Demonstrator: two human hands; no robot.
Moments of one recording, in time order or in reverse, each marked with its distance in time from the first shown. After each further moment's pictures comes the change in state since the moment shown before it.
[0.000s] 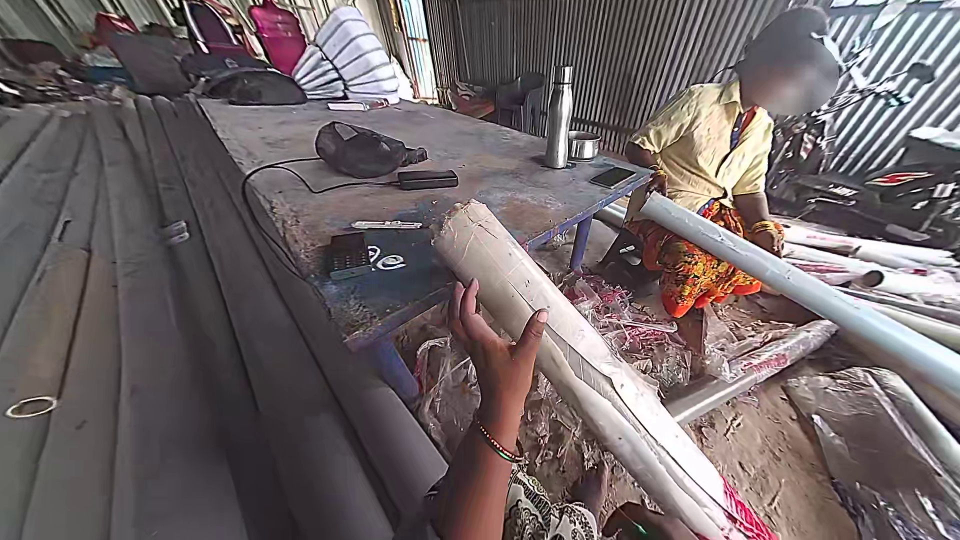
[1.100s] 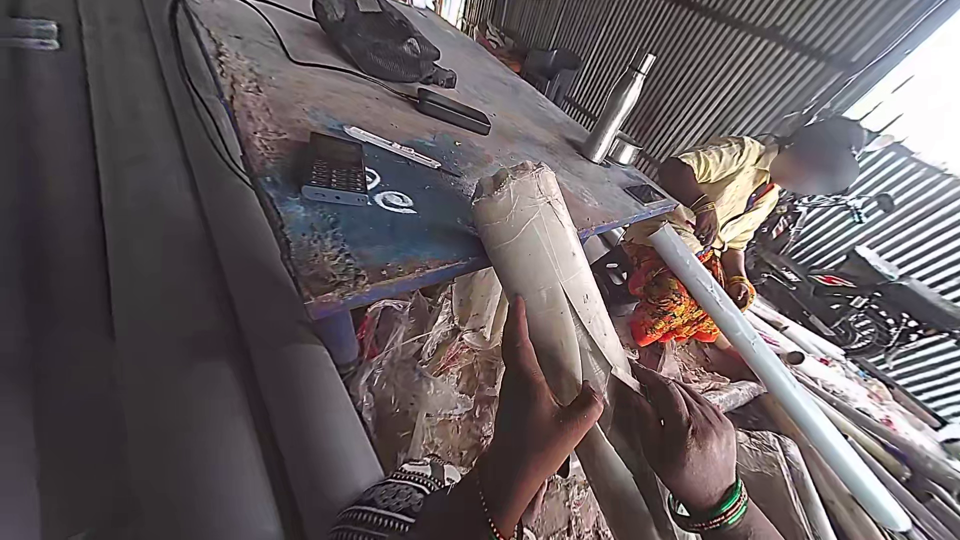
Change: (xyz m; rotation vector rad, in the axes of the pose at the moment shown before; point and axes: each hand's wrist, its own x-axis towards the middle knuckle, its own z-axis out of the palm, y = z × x) left_hand -0.026 -0.009 -0.002 -0.337 -0.278 -0.343; right_hand 0.141 -0.065 -0.080 -1.101 0.880 -0.699
